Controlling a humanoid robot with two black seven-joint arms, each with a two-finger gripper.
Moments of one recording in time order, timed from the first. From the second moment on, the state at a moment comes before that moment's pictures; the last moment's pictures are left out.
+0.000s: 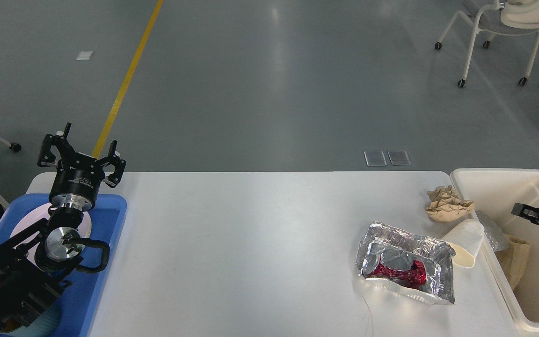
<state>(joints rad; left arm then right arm) -0.58 0.37 -0.70 -0.70 -0.35 -0.37 -0.54 1.04 -0.51 -1.18 0.50 -0.08 0.03 -0.02</state>
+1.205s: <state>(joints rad) -0.58 0.37 -0.70 -0.70 -0.35 -0.37 -0.54 2.23 -0.33 -1.24 1.74 -0.09 0.44 -0.01</state>
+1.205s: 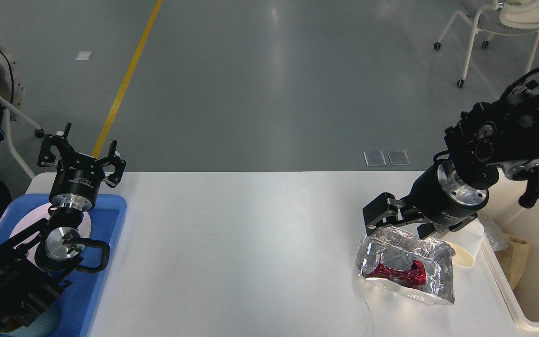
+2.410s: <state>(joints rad) -0.58 0.37 -0.70 -0.70 -0.35 -0.37 -0.54 1.27 -0.41 -1.29 1.22 0.03 -0.06 0.01</state>
